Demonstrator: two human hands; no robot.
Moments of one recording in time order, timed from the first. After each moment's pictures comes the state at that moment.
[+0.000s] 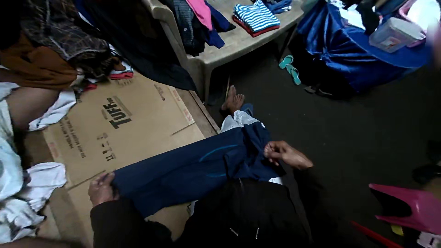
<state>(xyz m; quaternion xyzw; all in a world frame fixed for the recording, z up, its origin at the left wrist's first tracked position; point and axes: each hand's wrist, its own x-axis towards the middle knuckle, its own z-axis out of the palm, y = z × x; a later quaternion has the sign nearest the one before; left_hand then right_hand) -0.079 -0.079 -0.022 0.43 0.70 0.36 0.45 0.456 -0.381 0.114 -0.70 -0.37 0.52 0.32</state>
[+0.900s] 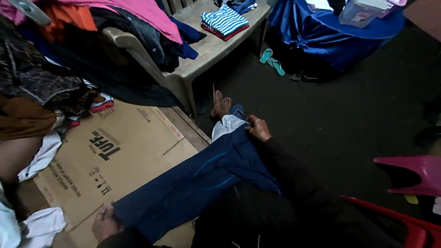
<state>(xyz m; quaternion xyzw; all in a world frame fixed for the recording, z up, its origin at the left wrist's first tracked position) -0.071 -0.084 -0.026 0.44 0.68 0.37 0.45 0.492 -0.290 0.053 -0.88 -0.32 0.26 0.26</state>
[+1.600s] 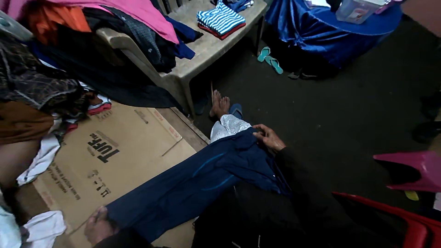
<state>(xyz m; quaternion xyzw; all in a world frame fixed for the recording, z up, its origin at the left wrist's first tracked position) -0.082 -0.070 -0.025 0.46 0.68 0.38 0.42 0.491 -0.352 0.052 -0.79 -0.23 0.39 0.41</state>
